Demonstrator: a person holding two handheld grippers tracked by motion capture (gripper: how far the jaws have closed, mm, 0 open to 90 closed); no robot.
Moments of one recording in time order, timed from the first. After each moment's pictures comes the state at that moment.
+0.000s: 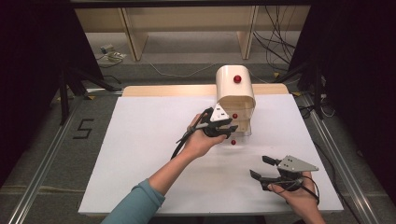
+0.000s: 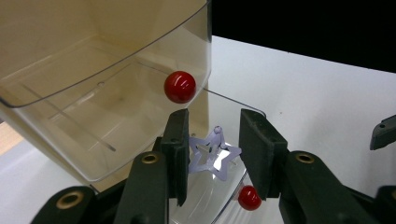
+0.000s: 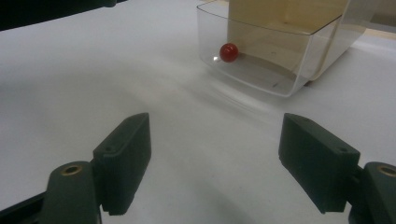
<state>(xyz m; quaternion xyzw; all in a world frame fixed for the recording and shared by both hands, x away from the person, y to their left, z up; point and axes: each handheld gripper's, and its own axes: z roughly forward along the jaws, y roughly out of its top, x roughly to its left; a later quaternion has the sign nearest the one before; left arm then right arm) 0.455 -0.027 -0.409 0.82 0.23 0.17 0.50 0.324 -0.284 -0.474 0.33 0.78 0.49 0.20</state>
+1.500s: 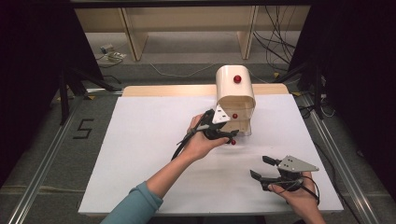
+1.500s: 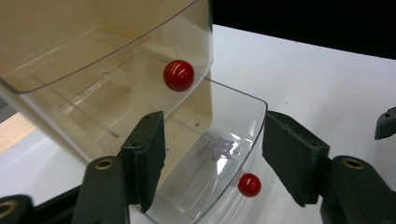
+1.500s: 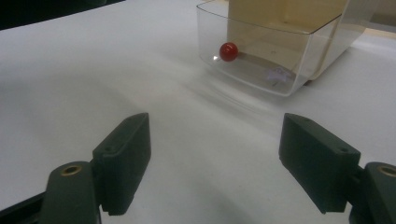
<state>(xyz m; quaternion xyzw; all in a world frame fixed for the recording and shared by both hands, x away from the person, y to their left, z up) 0.446 -0.025 -0.407 0.83 0.24 0.18 0.47 0.324 -0.284 -0.474 0.33 0.78 0.49 0.20</state>
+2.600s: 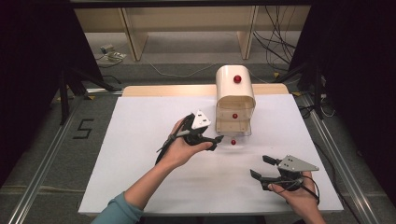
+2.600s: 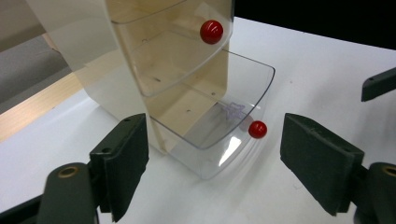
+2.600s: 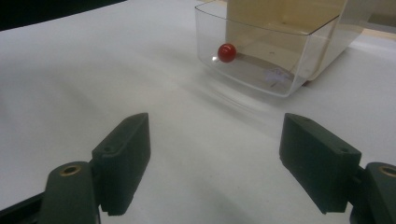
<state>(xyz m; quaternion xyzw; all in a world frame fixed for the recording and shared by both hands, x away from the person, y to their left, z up) 0.422 0.031 -0.403 0.82 0.26 0.19 0.48 0.324 -0.284 -0.474 0.34 0.78 0.49 0.20</state>
